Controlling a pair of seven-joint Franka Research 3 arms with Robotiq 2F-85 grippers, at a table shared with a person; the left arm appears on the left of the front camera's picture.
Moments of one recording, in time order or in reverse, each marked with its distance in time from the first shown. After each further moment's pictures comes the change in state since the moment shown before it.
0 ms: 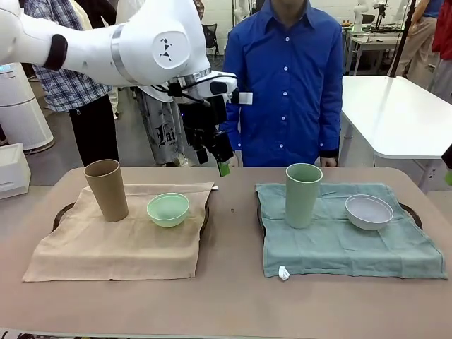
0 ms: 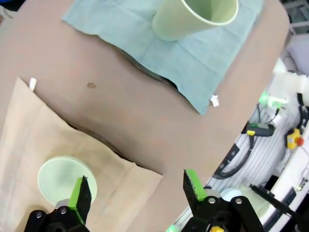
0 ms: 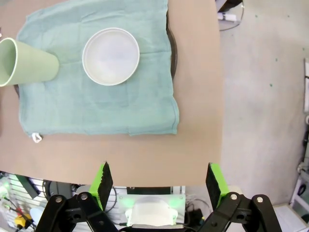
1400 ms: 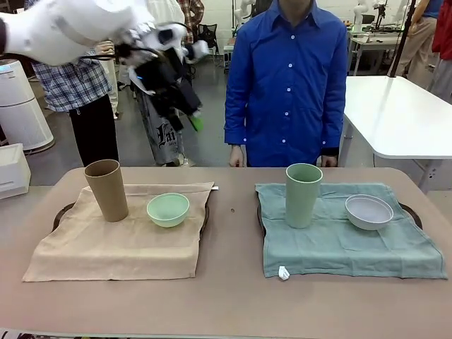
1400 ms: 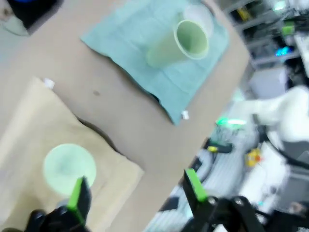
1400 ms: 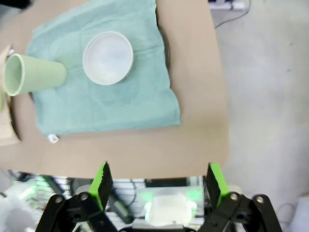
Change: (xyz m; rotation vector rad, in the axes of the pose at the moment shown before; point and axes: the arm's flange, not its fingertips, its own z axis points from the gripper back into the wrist) left arm -0.059 0.075 0.097 -0.214 -0.210 0.149; right arm -0.009 -0.057 0.014 0.150 0.027 -0.150
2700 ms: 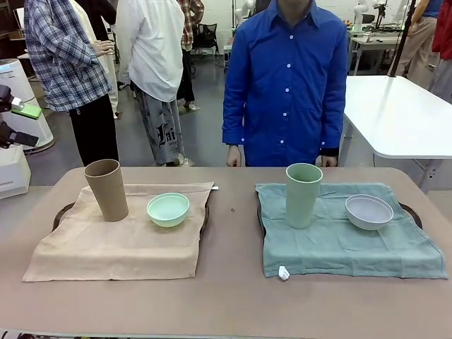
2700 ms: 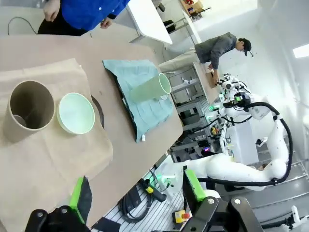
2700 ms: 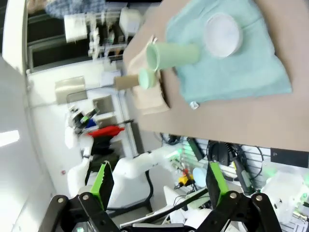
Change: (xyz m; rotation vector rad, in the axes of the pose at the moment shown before) left arm -0.312 0.107 0.110 -0.321 -0.551 0.439; right arm -0.018 -0.129 0.038 0.891 0.129 -0.257
